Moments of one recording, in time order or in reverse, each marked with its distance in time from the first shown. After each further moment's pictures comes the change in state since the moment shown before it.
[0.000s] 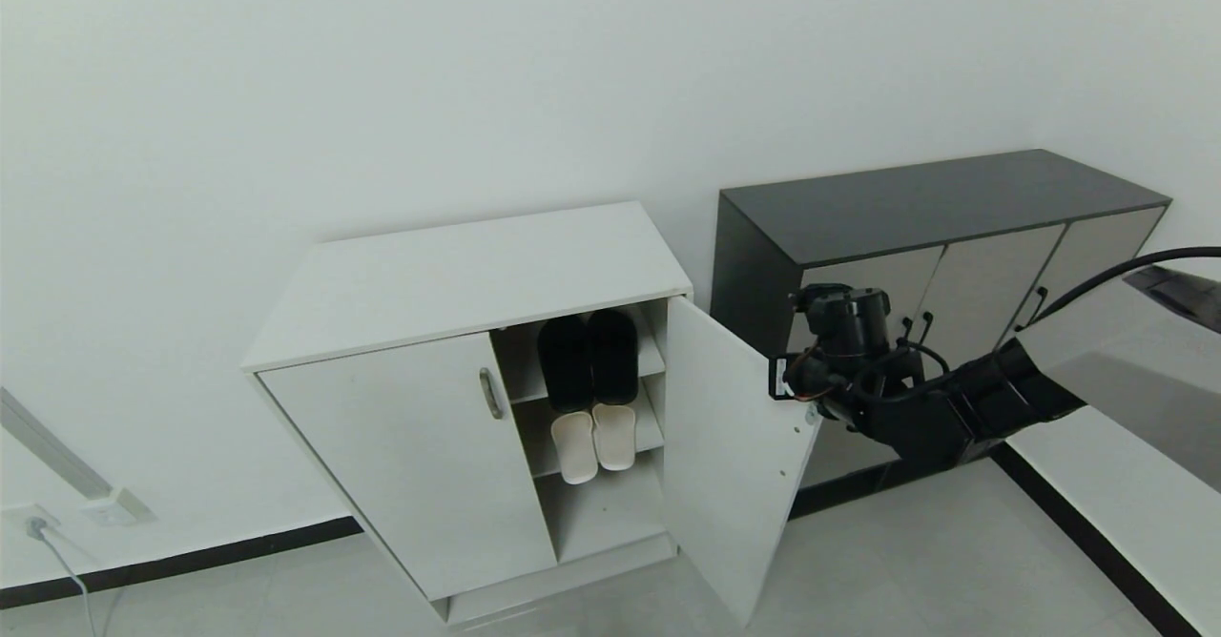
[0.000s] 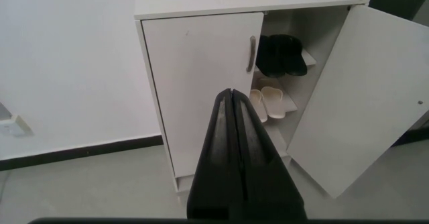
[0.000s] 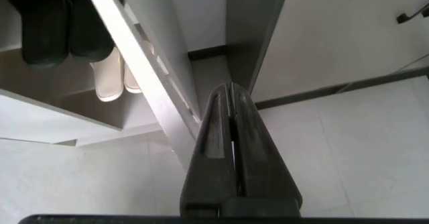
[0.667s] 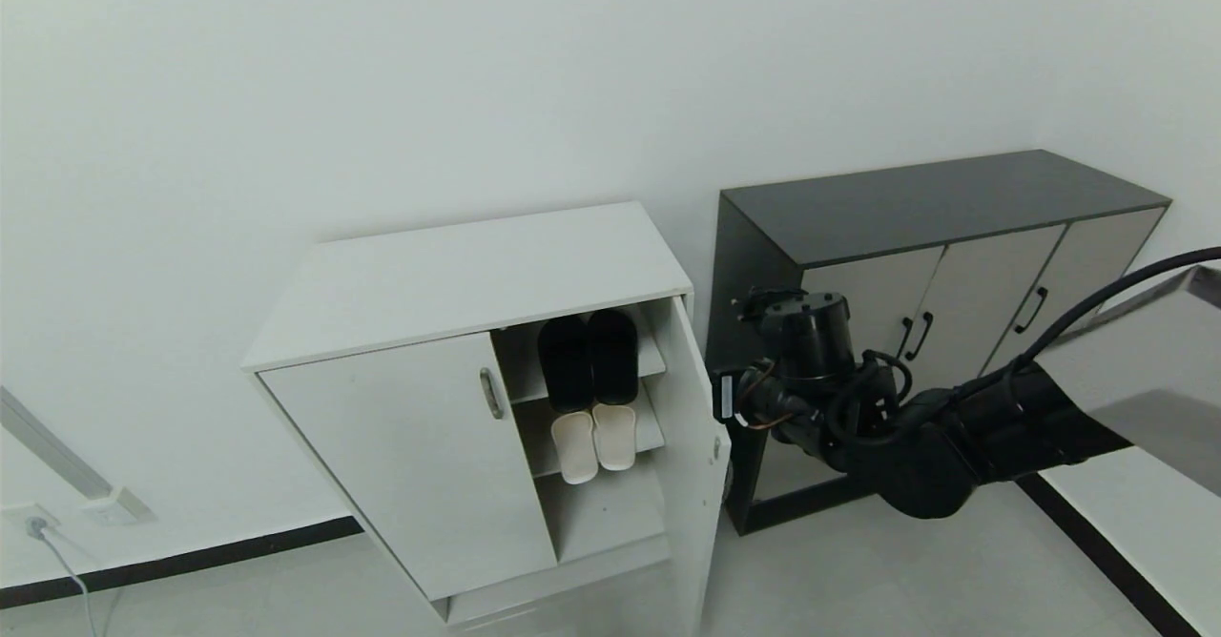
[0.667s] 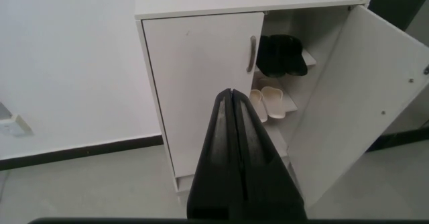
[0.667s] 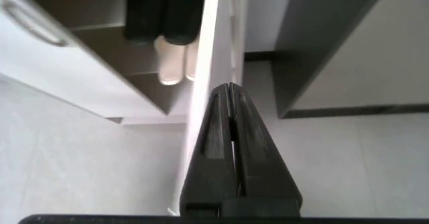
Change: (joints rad) left arm 0.000 0.000 0.000 0.000 0.000 0.000; right arm 0.186 -0.102 0.068 -0.002 -0.001 0.019
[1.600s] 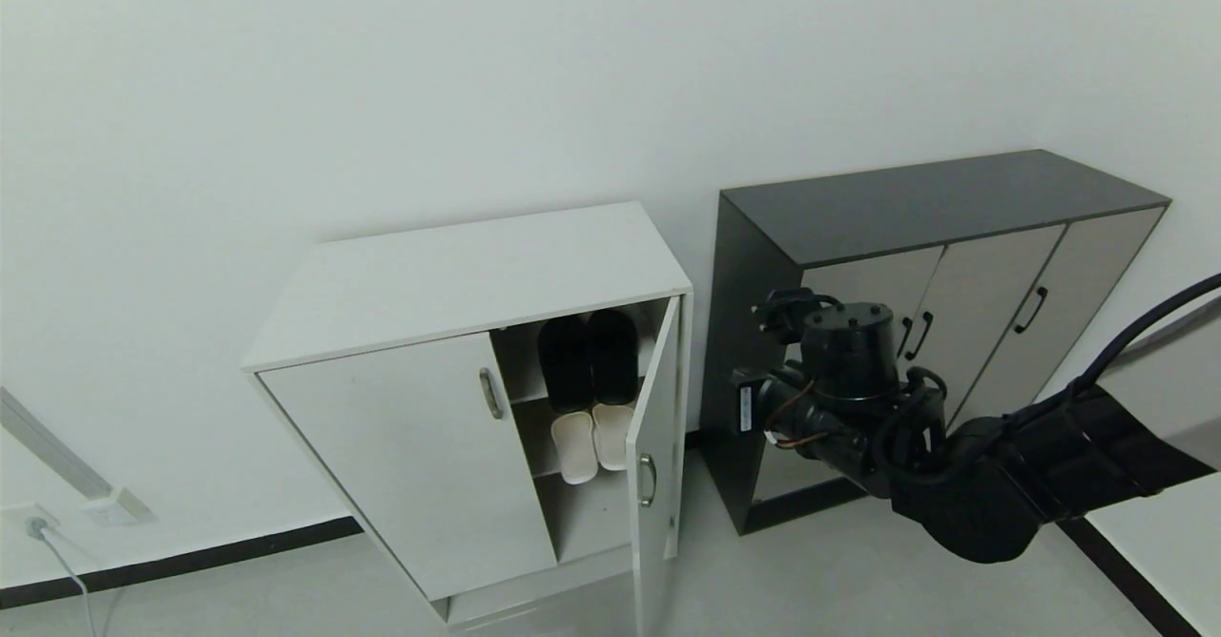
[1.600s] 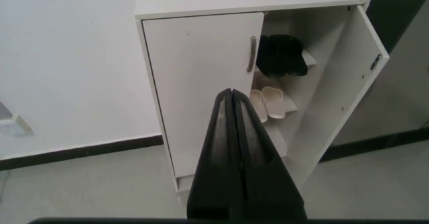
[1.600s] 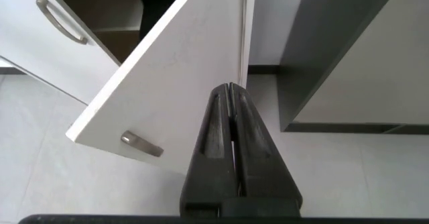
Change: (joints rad) left arm 0.000 0.000 0.000 0.000 0.000 0.000; right arm 0.013 -0.080 0.171 -0.165 0.038 -0.060
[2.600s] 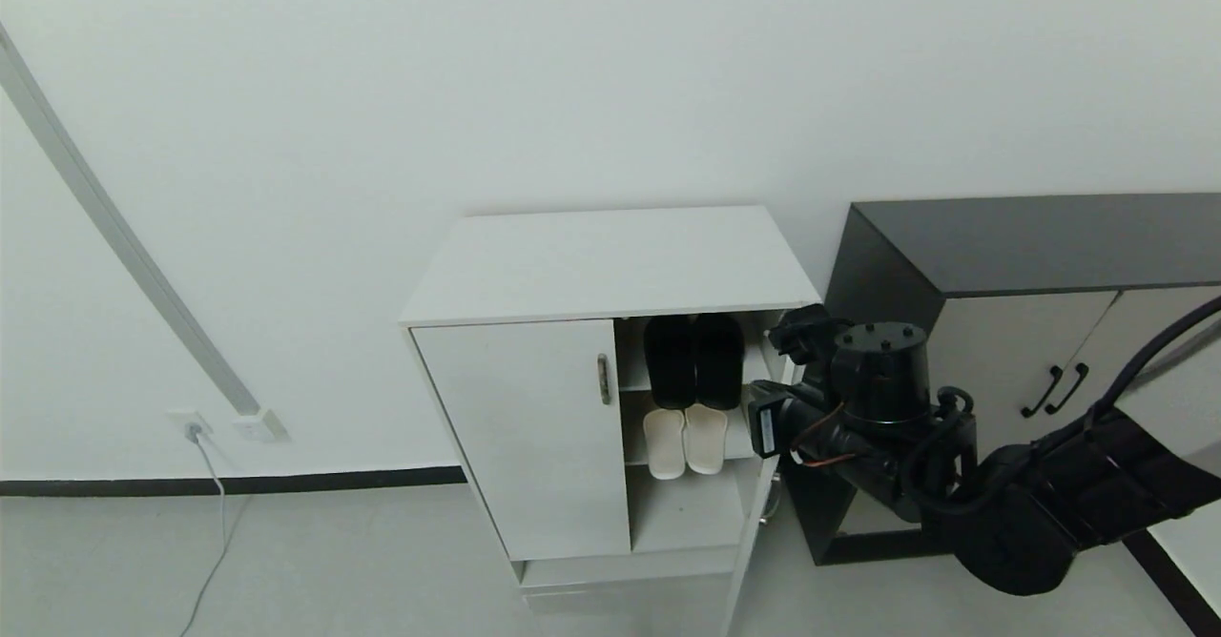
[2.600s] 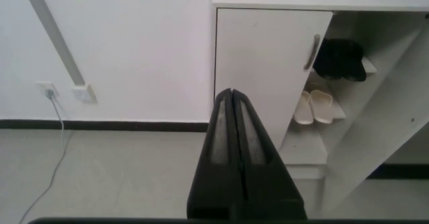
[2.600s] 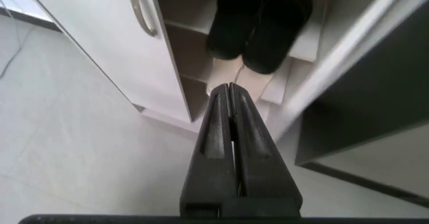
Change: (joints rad) left arm 0.000 0.000 0.000 0.000 0.000 0.000; right arm -0.029 -0.027 0.131 -0.110 0.022 -0.122
